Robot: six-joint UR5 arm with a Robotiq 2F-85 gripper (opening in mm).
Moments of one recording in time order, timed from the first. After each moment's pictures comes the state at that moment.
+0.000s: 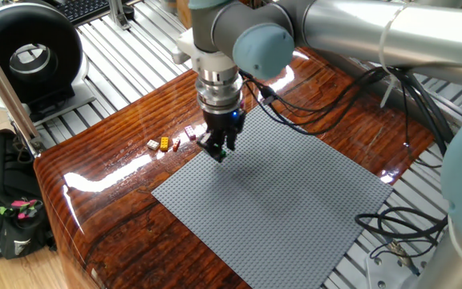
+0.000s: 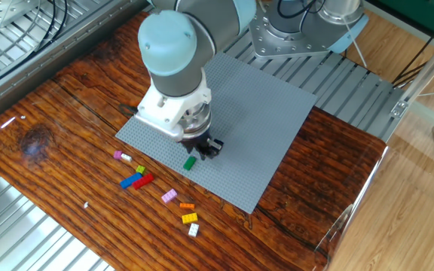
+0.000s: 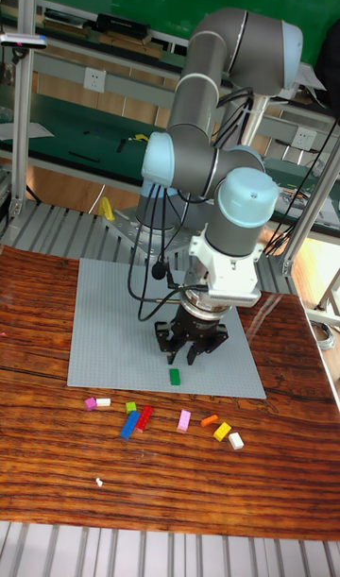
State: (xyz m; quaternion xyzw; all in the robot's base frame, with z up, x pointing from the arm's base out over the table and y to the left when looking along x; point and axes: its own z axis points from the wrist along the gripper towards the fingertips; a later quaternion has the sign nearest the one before) arm 0.506 0.076 0.026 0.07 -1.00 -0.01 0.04
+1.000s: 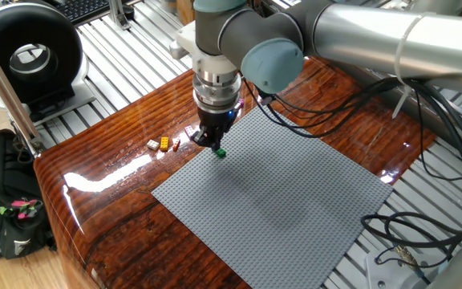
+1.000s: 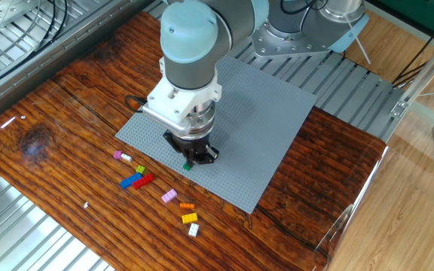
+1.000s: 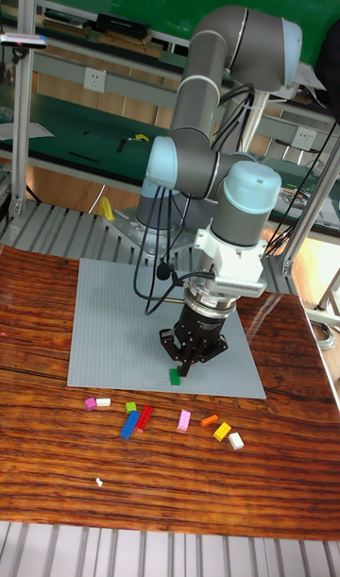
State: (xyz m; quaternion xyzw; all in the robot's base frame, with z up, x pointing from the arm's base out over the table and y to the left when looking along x) arm 0.532 0.079 0.021 0.06 -1.00 0.00 -0.03
